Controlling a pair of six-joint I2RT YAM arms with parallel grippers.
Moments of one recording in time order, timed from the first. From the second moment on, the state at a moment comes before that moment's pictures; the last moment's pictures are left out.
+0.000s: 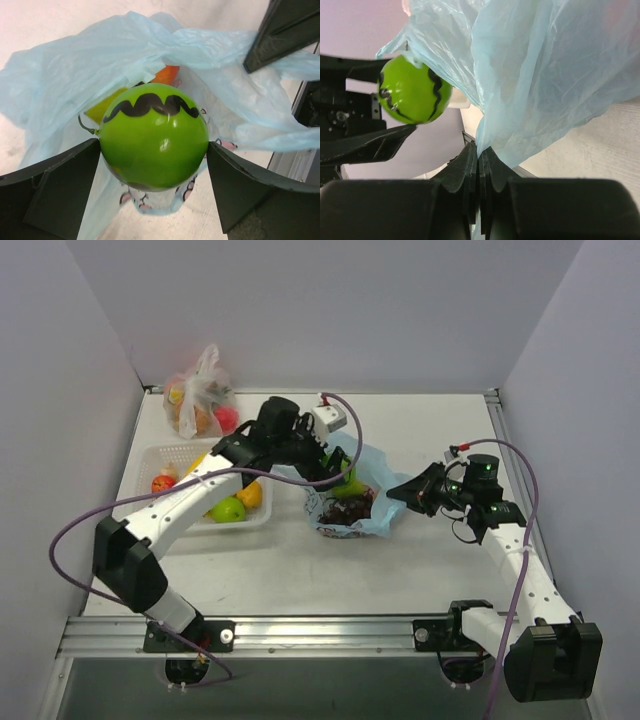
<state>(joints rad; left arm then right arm) -0.69 1.62 1.49 -0.48 0.42 0.07 0.04 1.01 0.70 -0.32 -0.76 0.97</state>
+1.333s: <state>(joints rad) 0.23 1.32 1.47 -1.03 0.61 0.58 0.06 1.05 0.68 -0.31 -0.75 0.90</state>
